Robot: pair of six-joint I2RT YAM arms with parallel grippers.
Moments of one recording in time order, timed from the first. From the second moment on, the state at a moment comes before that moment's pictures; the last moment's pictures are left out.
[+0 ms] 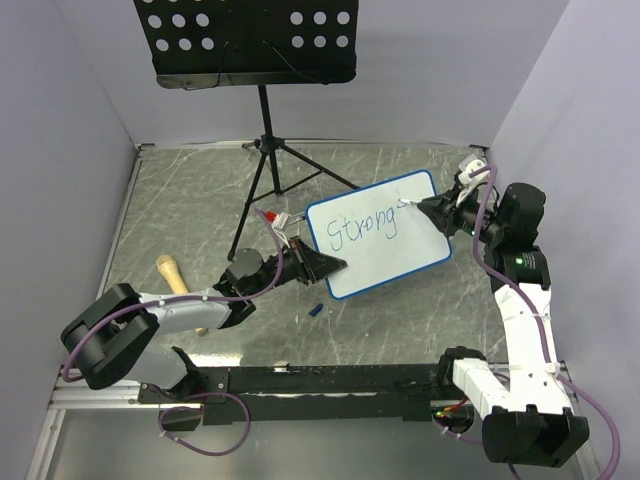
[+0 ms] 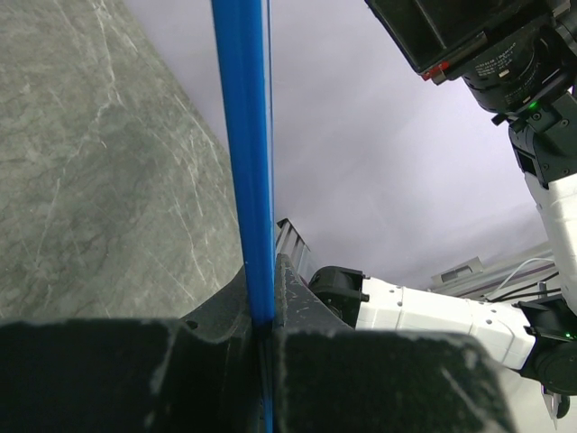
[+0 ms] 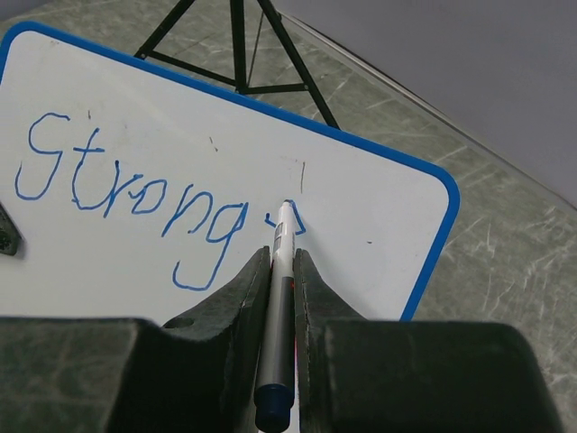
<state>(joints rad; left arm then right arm) -0.84 1.37 0.50 1.02 0.29 -1.01 -0.10 0.91 1.01 -0.35 -0.80 -0.28</state>
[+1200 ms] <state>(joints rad) -0.84 1.36 0.50 1.04 0.25 -1.01 -0.13 0.88 1.05 -0.37 -0.78 -0.28</state>
